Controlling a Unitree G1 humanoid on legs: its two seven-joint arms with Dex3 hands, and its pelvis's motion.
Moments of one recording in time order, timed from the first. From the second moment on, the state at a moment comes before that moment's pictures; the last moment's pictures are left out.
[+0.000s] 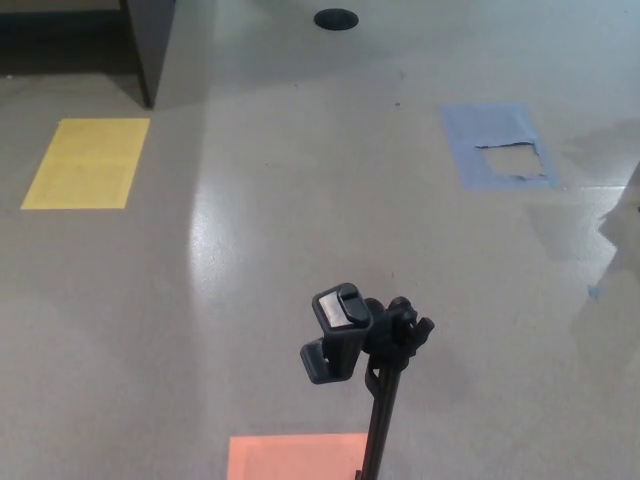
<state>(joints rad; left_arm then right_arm) 0.45 0.20 0.17 0.35 0.06 -0.32 0.06 0.09 -0.33 0.06 0.71 -0.26 -0.24 -0.07</state>
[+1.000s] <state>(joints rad) 0.39 0.06 0.02 -0.27 0.32 -0.51 0.16 0.07 -0.32 0.14 0.55 -0.33 -0.44 -0.15</state>
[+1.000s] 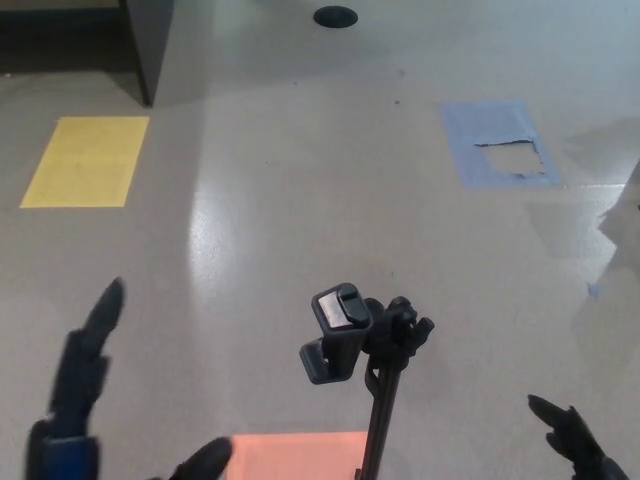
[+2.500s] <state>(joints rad) 0.17 0.22 -0.32 -0.40 0.86 -0.34 0.09 -0.03 -0.25 0.19 0.58 -0.35 -0.47 -0.18</state>
